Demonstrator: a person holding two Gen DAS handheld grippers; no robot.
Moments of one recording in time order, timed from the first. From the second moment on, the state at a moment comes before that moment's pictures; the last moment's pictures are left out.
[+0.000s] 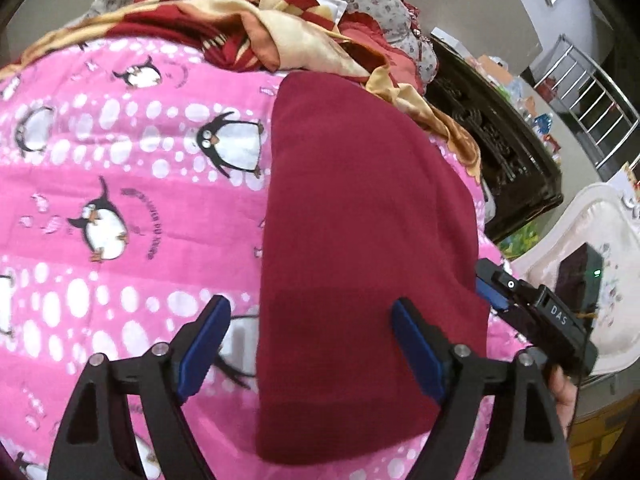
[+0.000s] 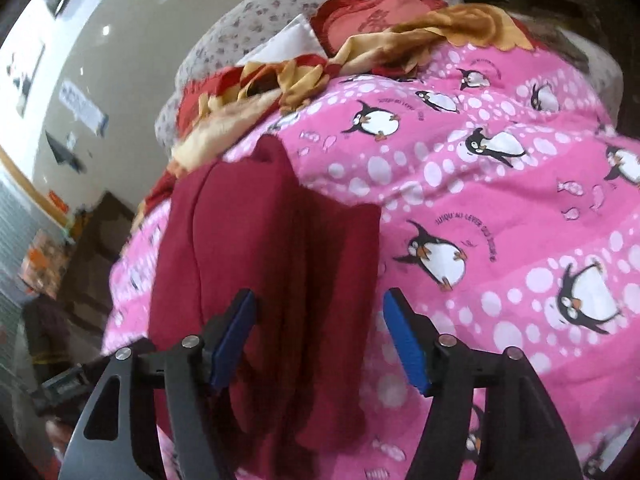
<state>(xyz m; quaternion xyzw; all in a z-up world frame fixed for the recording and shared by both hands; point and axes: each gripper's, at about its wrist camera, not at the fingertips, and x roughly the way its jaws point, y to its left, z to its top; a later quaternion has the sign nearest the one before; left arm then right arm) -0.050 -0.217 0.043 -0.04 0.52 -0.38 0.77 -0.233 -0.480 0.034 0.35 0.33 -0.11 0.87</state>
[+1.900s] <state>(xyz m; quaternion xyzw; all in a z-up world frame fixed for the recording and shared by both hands) -0.102 -0.117 0.051 0.00 0.53 -0.31 0.79 -0.225 -0.335 0.070 0.22 0.40 -0.02 0.89</state>
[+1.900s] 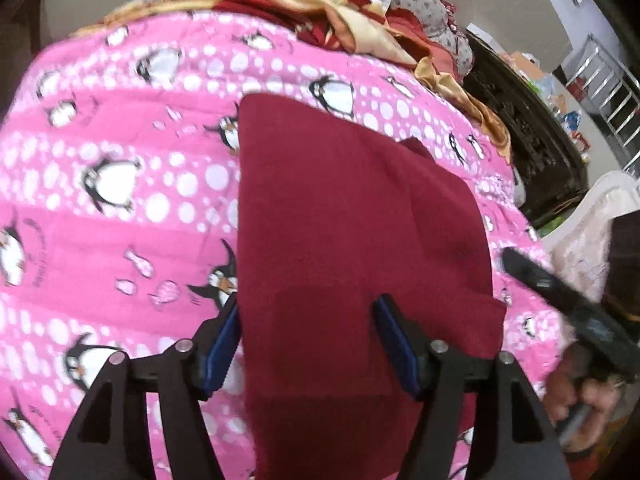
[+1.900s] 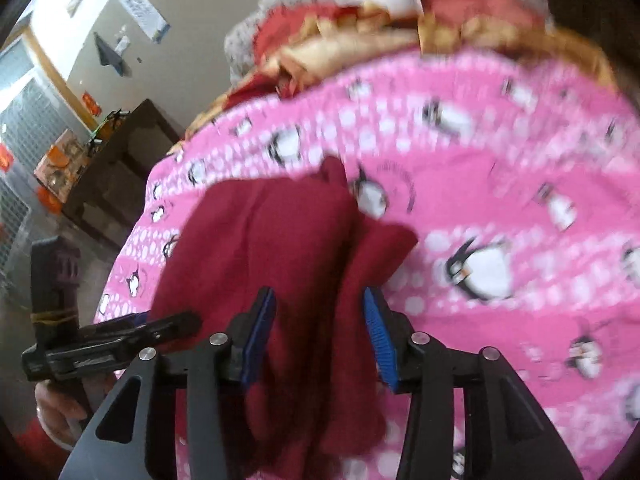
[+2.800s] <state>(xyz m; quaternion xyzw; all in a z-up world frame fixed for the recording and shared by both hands) -0.173 -0.088 0.132 0.05 0.34 -0.25 0.90 -0.281 -0.258 0.104 0.10 0.39 -0.09 0.91</state>
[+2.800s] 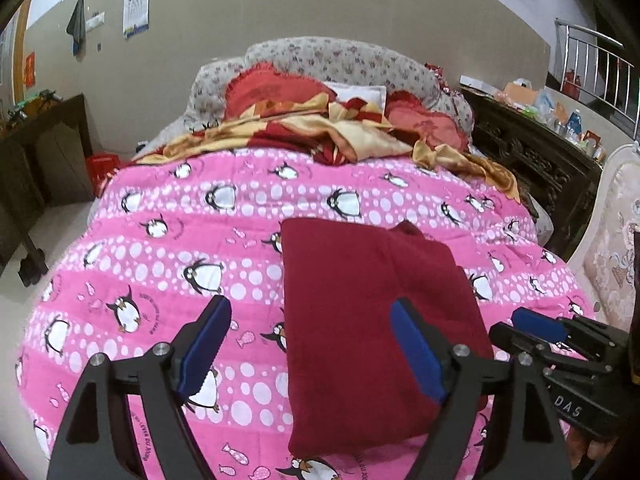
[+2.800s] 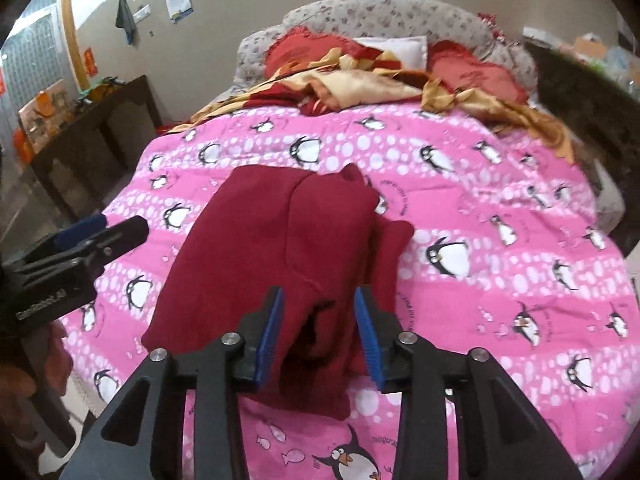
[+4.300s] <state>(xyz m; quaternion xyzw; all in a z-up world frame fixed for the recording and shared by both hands) -0.178 -0.083 0.134 0.06 0.33 -0.24 0.91 -0.273 -0.248 0.107 0.13 0.38 -0.11 0.91</state>
